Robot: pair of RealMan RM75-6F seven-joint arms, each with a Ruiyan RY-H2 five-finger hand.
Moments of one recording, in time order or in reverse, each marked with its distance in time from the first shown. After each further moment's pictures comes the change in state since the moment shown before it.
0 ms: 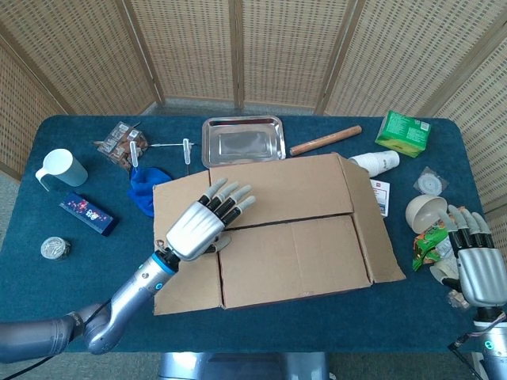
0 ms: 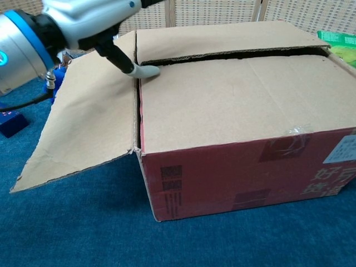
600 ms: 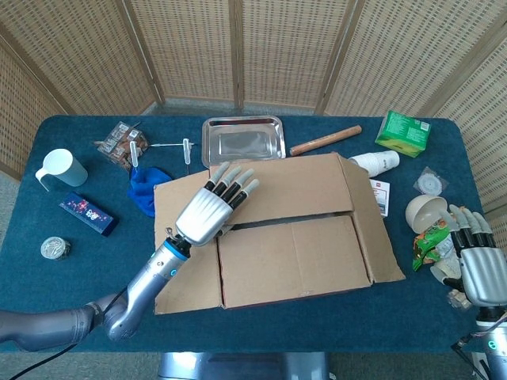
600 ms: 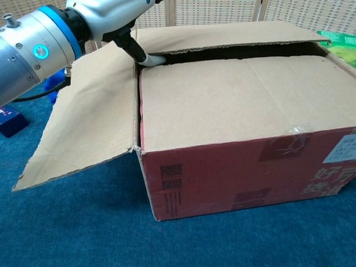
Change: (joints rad) left arm -0.056 -0.082 -0.070 0.120 -0.084 0.004 0.143; right arm 0.001 0.012 -0.001 0.007 -0.003 -0.014 0.049
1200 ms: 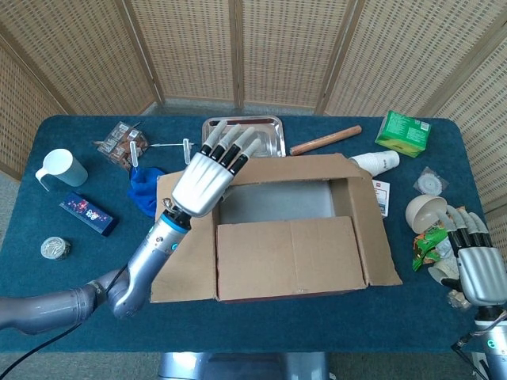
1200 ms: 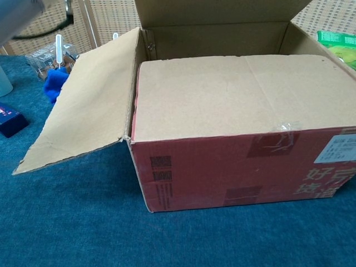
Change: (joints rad) left arm -0.098 0.066 -0.141 0.004 -0.040 0.012 0.072; right arm 0.006 0.003 -0.004 0.001 -0.005 -0.017 0.017
